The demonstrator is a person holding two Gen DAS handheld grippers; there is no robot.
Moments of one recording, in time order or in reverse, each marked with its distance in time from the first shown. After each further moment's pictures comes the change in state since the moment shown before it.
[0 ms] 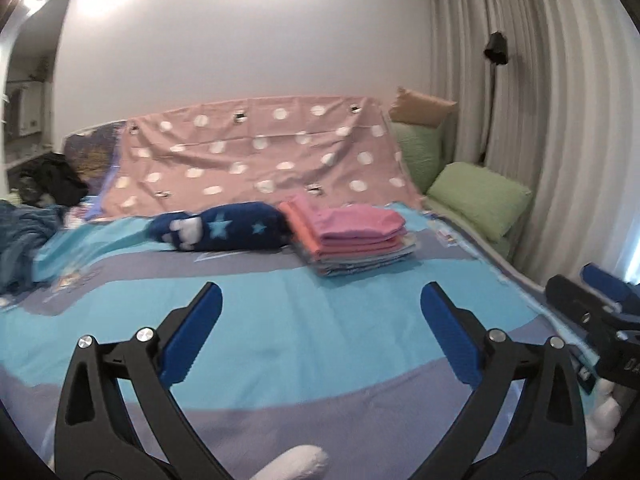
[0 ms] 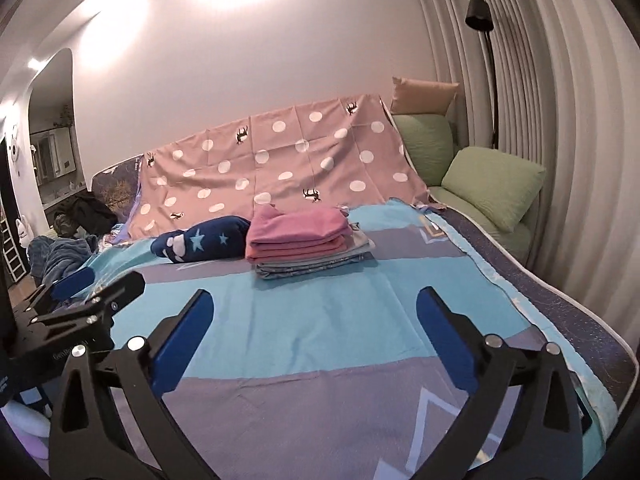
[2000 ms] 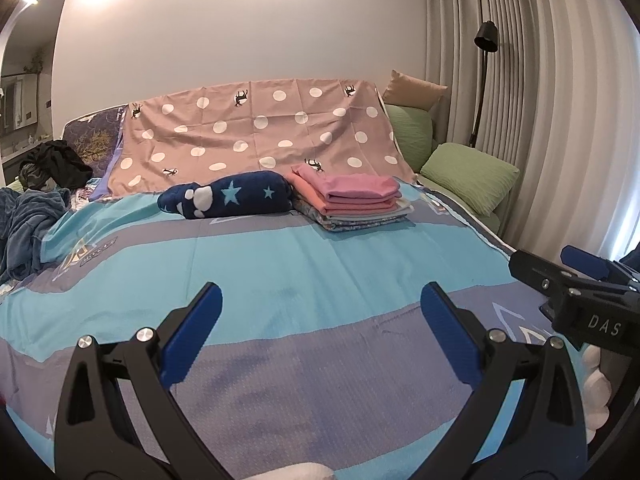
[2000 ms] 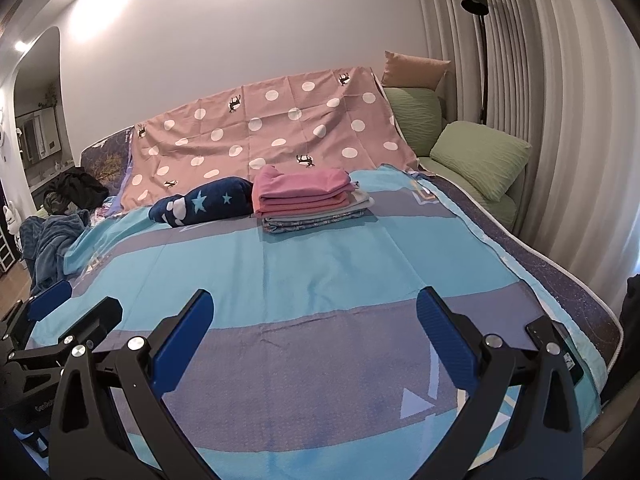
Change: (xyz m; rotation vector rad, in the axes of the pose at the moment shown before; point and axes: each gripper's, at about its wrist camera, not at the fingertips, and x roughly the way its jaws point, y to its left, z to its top) left arm -0.049 0.029 -0.043 0.001 0.057 -0.067; right arm -0.021 0.041 -0.028 -0.003 0.115 -0.080
